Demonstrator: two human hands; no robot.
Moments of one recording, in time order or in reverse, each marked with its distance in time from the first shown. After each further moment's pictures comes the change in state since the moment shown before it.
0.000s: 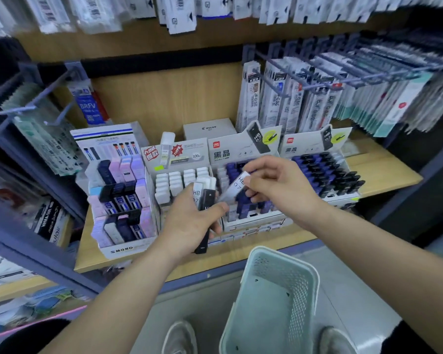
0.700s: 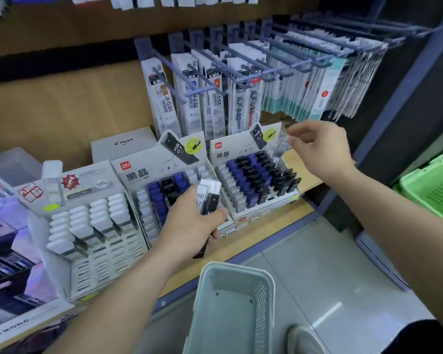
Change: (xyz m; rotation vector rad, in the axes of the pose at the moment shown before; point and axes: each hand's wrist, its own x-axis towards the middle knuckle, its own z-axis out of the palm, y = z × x) left_hand 0.063 0.017 0.128 0.140 -0.244 0.013; right_hand 0.042 0.034 -0.214 -0.718 0.590 -0.106
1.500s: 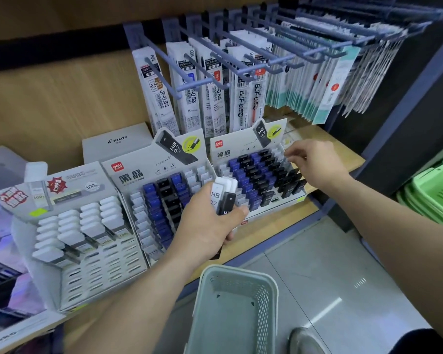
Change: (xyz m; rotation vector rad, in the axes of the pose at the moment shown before) left_hand 0.015 0.008 0.022 -0.045 -0.029 0.053; right_hand 0.020 0.061 0.040 -0.262 -0.217 -0.084
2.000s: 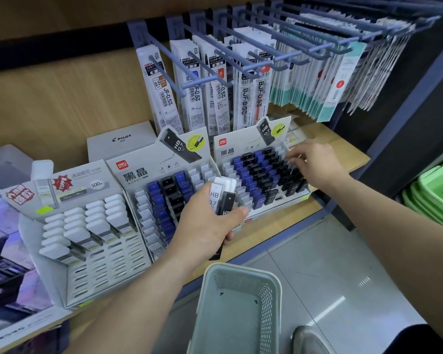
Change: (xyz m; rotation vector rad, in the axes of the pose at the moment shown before) left_hand -0.002 -0.004 -0.006 -0.018 0.001 -0.021; right_hand 0.004 0.009 0.014 -0.029 -0.017 -0.041
